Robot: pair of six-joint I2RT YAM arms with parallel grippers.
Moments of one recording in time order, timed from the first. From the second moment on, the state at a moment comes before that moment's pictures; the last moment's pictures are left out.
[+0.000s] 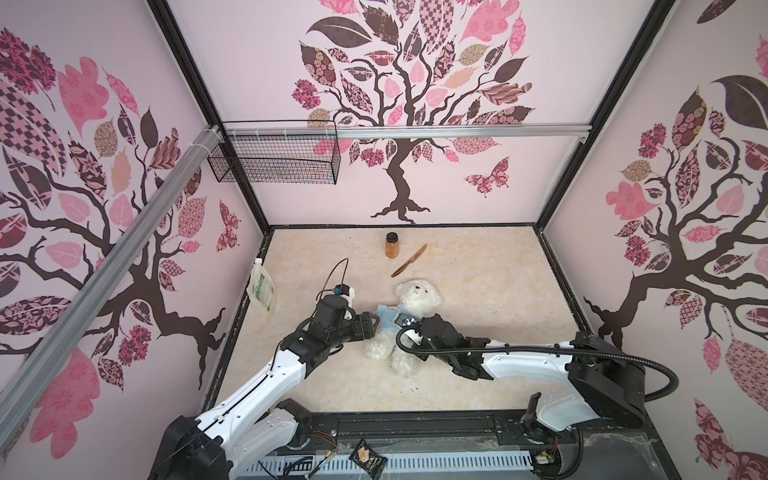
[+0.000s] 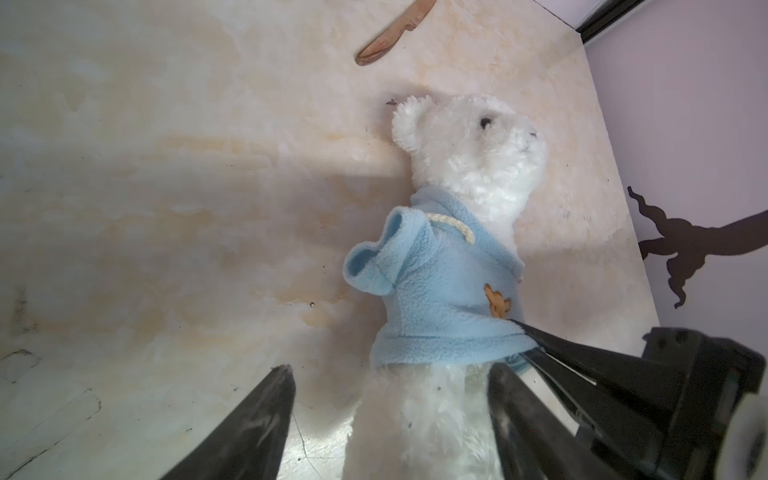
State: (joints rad) left arm -0.53 0.97 0.58 -0.30 0.14 -0.58; right arm 1.02 1.46 0.63 0.26 0.24 -0.18
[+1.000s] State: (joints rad) left arm -0.67 1.28 0.59 -0.04 0.15 -0.50; right arm 0.89 1.35 0.63 0.32 -0.18 0.18
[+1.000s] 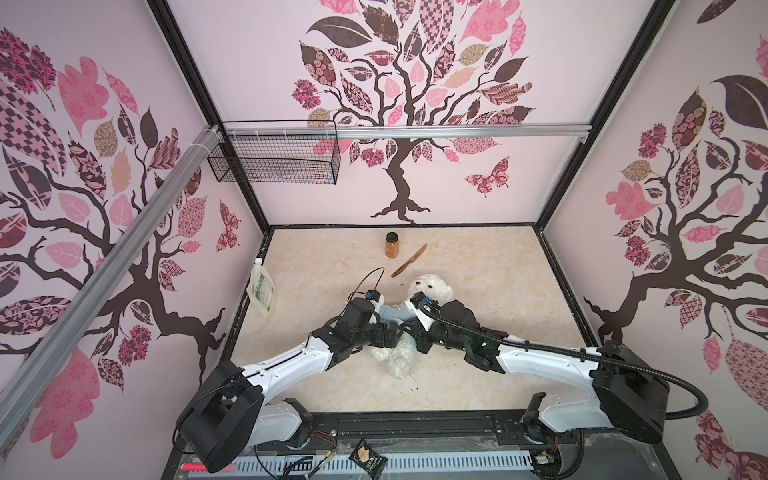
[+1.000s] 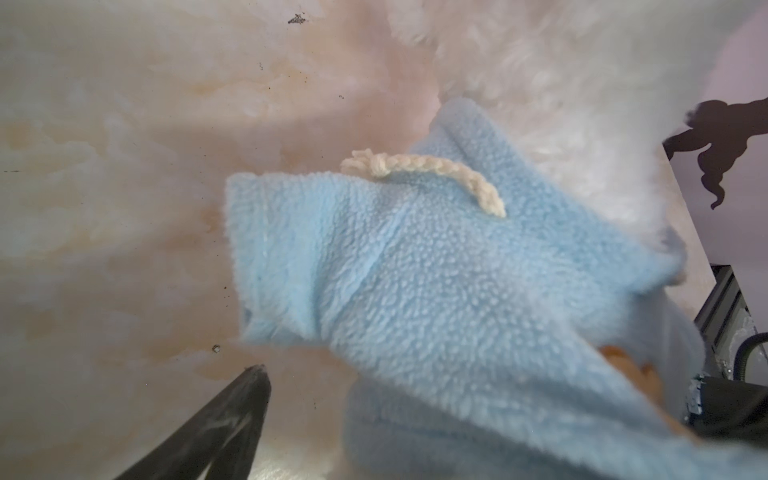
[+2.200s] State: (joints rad) left arm -0.56 1.20 0.37 0.55 0.25 -0.66; right arm 0.71 1.41 0.71 0.41 -0.57 0.48
